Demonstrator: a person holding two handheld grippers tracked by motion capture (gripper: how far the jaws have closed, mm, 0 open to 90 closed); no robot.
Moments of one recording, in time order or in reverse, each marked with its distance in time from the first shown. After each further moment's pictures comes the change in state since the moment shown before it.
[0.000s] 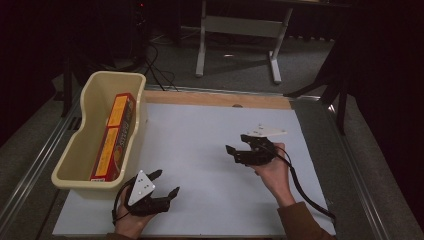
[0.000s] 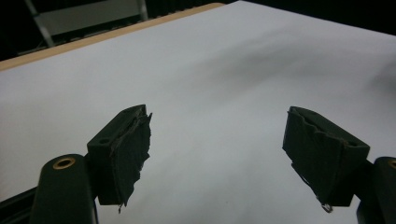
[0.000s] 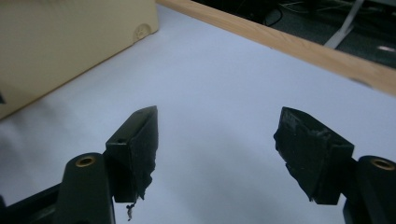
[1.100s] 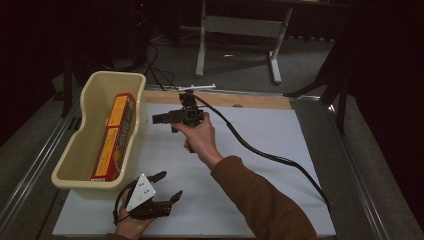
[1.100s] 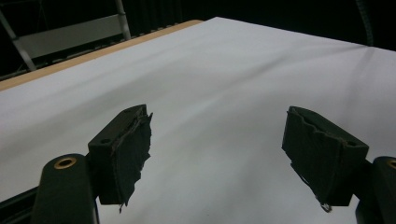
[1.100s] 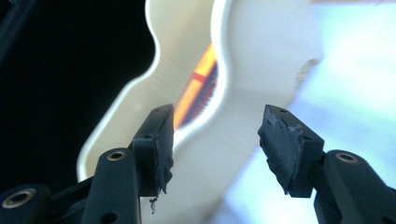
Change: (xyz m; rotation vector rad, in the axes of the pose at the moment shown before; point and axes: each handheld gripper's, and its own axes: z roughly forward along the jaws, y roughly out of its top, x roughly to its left) left arm -0.007 0.002 -0.004 -0.073 -0.084 0.050; right arm 0.085 0.134 0.124 0.161 0.437 0.410
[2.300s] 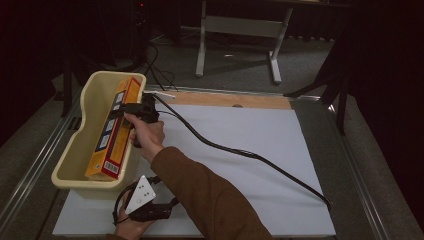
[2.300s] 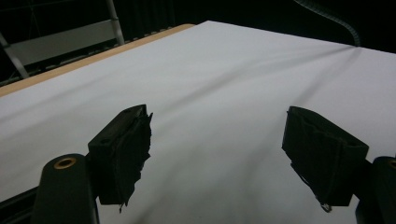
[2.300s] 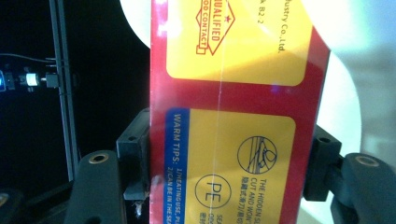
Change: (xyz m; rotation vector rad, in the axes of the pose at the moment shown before) left arm -0.005 0.002 -0.004 -0.016 -0.026 0.026; right arm 0.022 0.020 0.133 0.112 0.173 0.606
